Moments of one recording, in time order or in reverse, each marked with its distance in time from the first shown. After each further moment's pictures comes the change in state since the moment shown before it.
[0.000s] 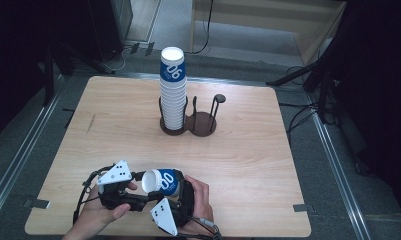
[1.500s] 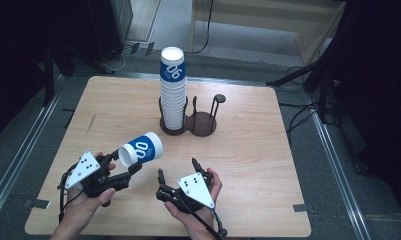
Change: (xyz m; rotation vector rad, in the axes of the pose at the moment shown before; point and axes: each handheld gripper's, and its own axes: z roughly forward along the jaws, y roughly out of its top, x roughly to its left) left arm 0.034 -0.017 -0.021 -0.433 0.252 -0.033; right arm -0.058 0.026 -0.004 0.015 0.003 0.789
